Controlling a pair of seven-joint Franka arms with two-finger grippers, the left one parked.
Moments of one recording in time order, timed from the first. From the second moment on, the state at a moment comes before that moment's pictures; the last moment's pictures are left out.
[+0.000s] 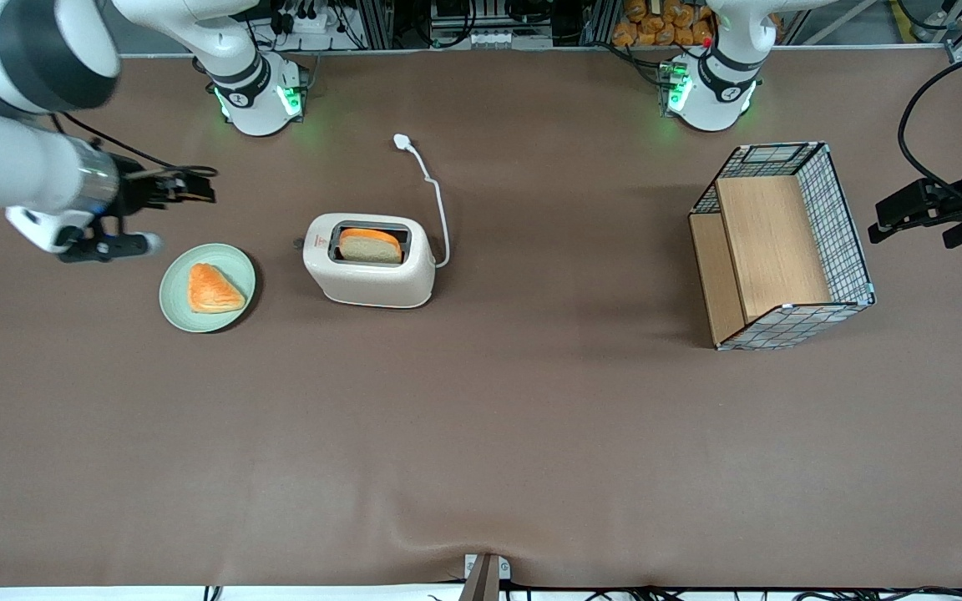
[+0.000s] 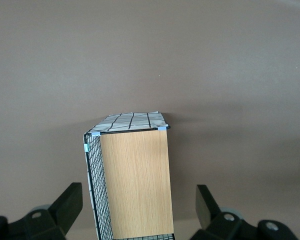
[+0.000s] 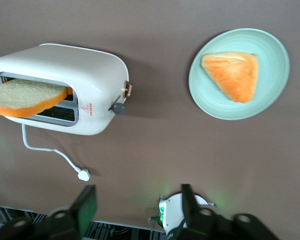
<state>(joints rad) 0.24 0.01 -0.11 -1.83 0.17 1.47 0.03</state>
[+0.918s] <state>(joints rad) 0.30 0.11 -0.11 -1.99 0.25 1.64 0.03</state>
